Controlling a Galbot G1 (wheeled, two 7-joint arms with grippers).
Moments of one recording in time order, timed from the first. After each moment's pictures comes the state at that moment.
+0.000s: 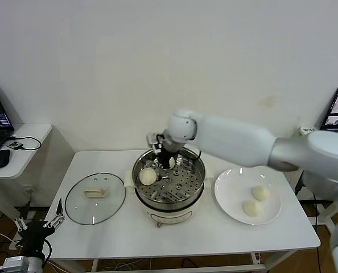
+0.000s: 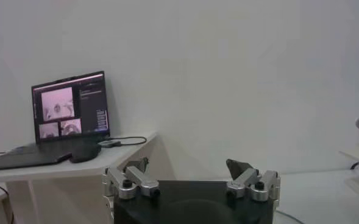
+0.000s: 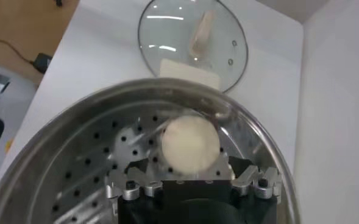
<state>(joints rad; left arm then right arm) 1.71 -1.29 -0.86 -2.09 -0.25 -0.02 -0.10 0.54 1.14 -1.20 1.33 0.40 -0.43 -0.99</state>
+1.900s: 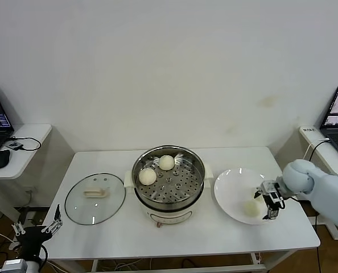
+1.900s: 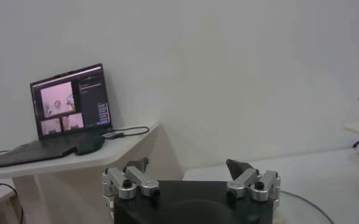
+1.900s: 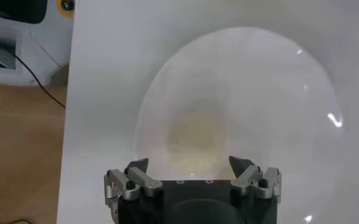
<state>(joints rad) 1.73 -1.26 -0.88 -2.05 -0.23 -0.02 -0.10 -0.18 0.56 -0.67 1.38 -0.18 -0.18 -1.08</state>
